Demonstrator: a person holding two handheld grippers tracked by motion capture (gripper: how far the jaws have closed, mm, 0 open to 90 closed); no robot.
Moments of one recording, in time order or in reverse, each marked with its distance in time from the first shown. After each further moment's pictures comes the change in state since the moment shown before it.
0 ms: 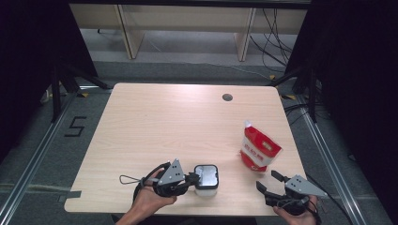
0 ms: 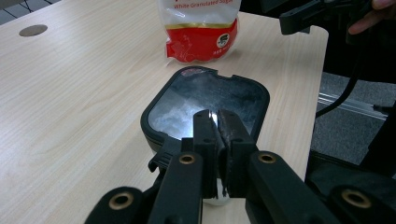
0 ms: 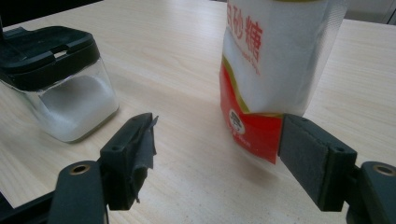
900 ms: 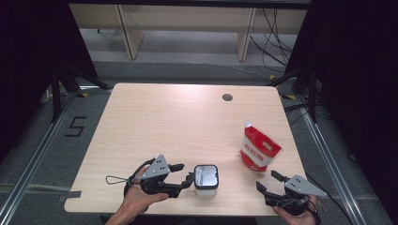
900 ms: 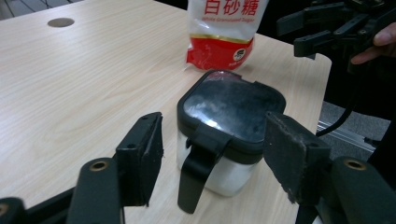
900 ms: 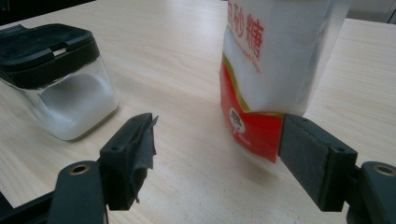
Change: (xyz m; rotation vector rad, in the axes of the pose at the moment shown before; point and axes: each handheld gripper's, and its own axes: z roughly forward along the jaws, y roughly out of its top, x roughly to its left) left arm 0.021 -0.013 -0.027 -0.041 0.020 -0.109; right arm 0.000 0.000 0.000 0.006 0.000 0.000
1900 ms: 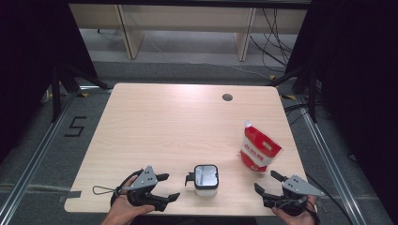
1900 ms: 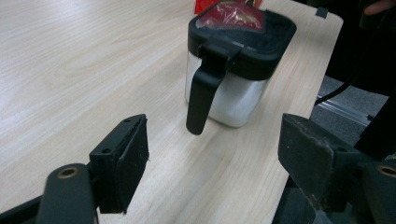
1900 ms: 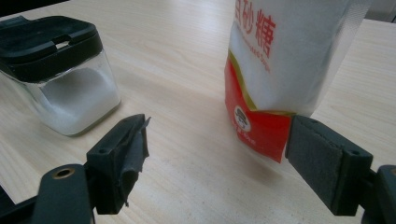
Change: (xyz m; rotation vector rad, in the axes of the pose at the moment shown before) left arm 0.000 -0.039 -0.020 0.076 0.020 -0.013; right arm 0.003 0.000 0.002 0.020 0.001 -0.025
